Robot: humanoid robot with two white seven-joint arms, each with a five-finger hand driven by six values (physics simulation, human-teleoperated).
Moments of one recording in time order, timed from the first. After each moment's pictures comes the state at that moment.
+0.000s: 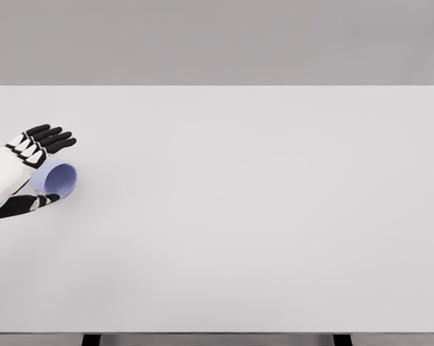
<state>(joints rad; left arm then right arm) 0.20 0.87 -0.01 -1.75 -0.48 -0.61 0.18 0.00 0.00 -0.20 0.05 -0.06 -0.07 0.10</state>
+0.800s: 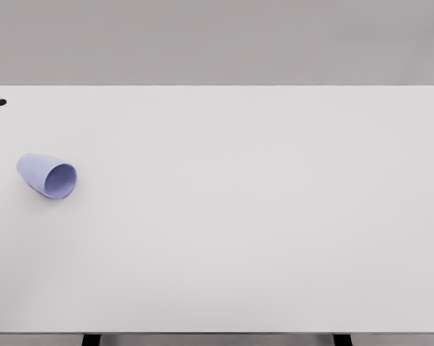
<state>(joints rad) -0.07 1.05 -0.02 -1.43 -0.48 -0.61 -0.03 0.00 0.00 -0.20 0.05 -0.06 -0.07 0.09</state>
